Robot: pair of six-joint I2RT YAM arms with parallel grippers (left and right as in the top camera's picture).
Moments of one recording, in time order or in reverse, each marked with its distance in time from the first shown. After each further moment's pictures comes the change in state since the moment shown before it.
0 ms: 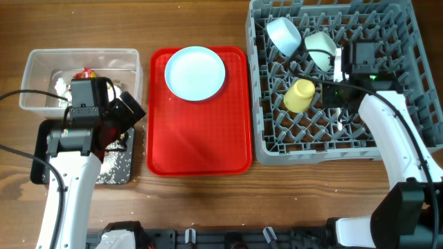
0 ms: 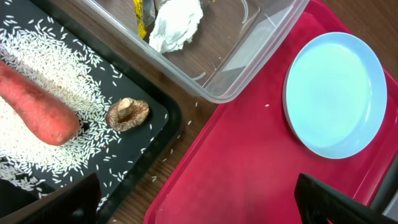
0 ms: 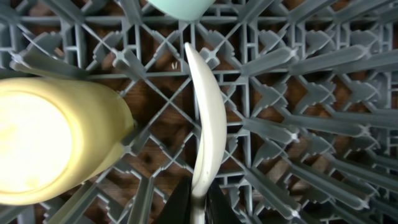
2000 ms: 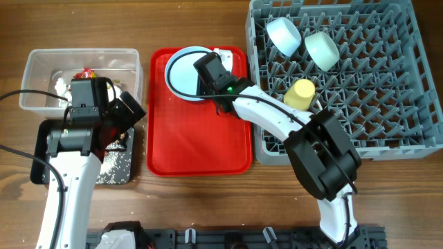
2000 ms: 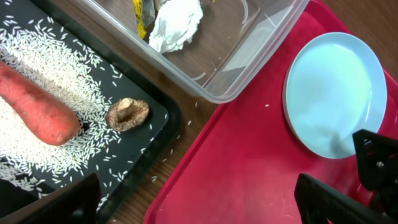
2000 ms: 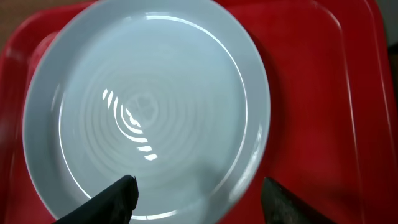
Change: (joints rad) left arm 0.000 0.000 0.000 0.000 0.000 0.000; right arm 0.671 0.536 0.296 0.491 0.075 0.688
